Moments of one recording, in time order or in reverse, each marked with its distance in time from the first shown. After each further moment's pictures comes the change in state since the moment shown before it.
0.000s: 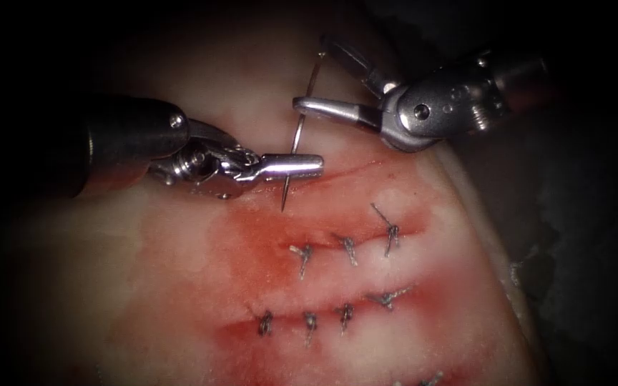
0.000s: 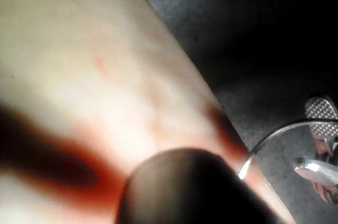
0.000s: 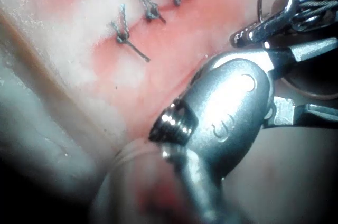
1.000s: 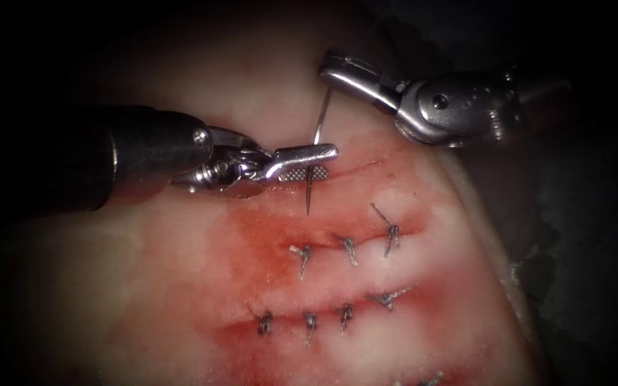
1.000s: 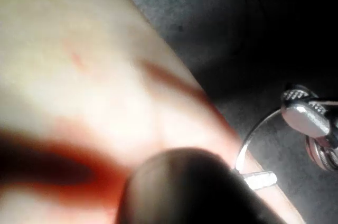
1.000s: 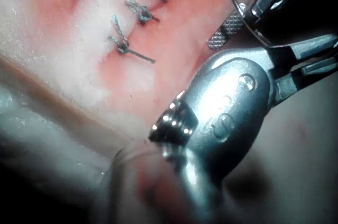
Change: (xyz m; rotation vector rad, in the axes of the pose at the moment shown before) right arm 0.000 -0.002 -0.002 0.002 0.071 0.072; left arm -0.001 0.000 0.002 -0.016 -0.016 0.194
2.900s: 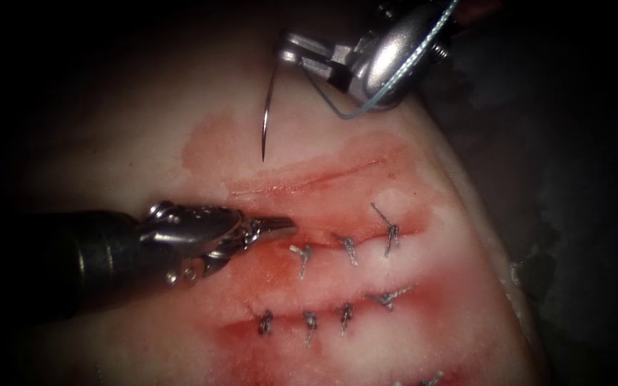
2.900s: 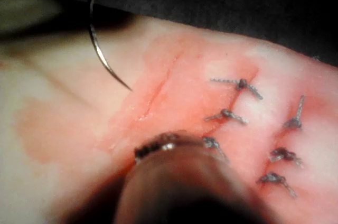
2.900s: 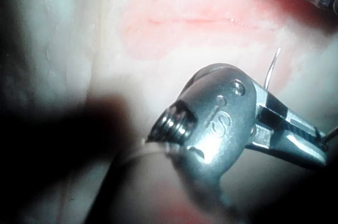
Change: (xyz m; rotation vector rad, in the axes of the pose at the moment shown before) right arm 0.003 -0.002 0.004 -0.131 -0.334 -0.534; left arm 0.007 0.001 -0.003 -0.634 0.090 0.800
